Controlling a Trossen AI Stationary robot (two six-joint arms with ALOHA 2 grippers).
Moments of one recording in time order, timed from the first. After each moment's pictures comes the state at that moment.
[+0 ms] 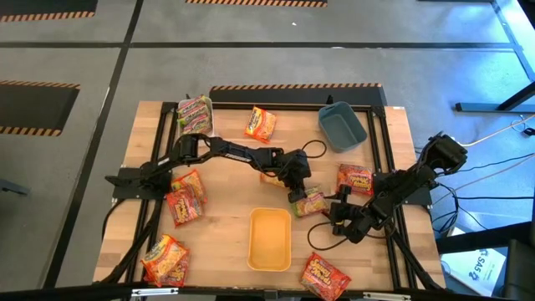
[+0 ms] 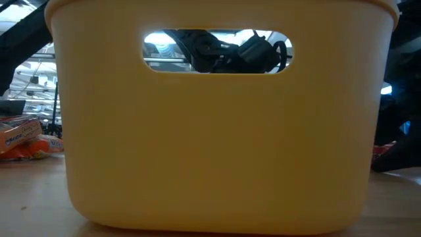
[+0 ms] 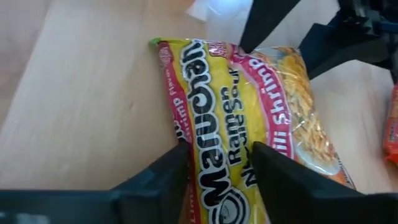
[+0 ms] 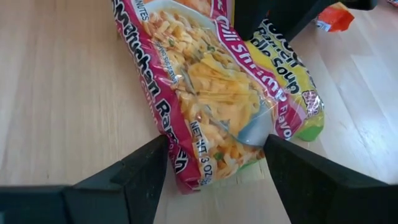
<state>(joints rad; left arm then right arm) 0.10 2.32 1.64 -0.13 0.39 -0.28 0.74 1.51 0.40 -0.03 0.76 0.62</state>
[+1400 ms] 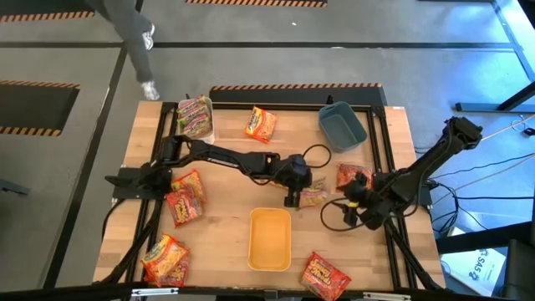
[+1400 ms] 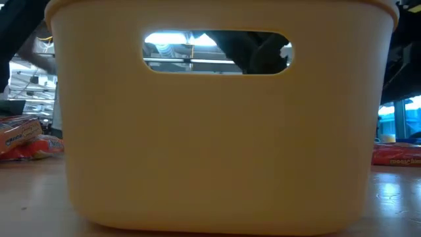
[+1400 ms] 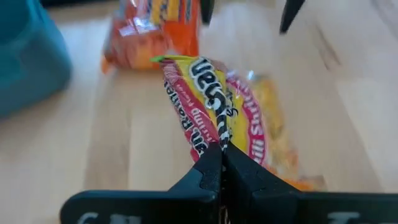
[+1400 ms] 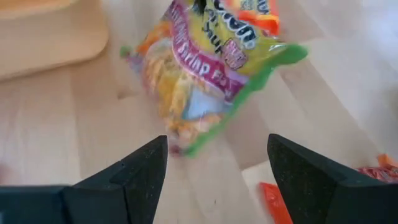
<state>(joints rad) -0.02 2.12 1.64 -0.23 -0.02 0.12 0.74 1.01 0.48 -0.56 0.69 0.92</state>
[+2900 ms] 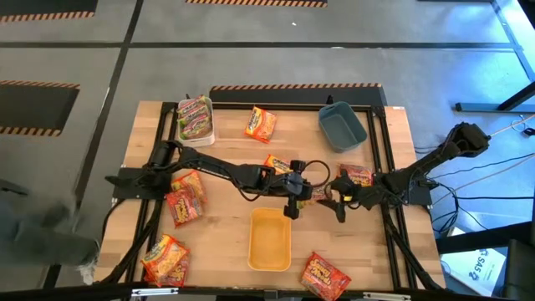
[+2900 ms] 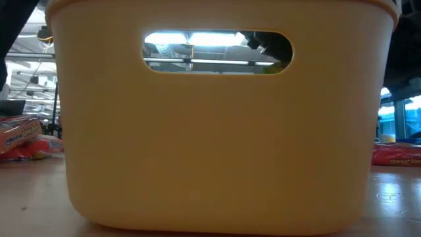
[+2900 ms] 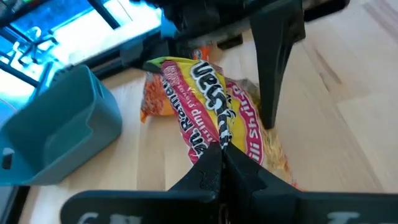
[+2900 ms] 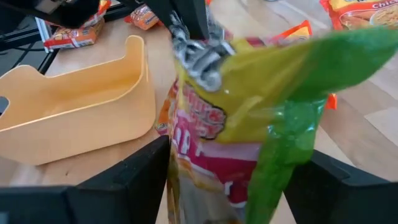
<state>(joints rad) -0.15 2.05 1.64 -0.17 -0.28 0.27 0.50 1.00 0.22 0.30 0.53 0.49</state>
